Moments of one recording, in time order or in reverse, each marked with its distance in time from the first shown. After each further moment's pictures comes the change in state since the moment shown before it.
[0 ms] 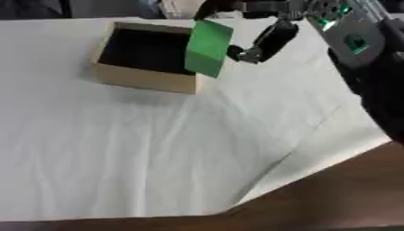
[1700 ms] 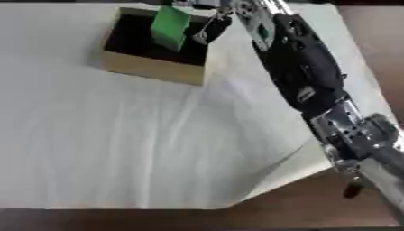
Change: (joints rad) left arm -0.103 -0.118 -0.106 0.000 0.092 -0.038 -0.134; right arm -0.064 0.185 -0.076 0.376 0.433 -0.043 -0.279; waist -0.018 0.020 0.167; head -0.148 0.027
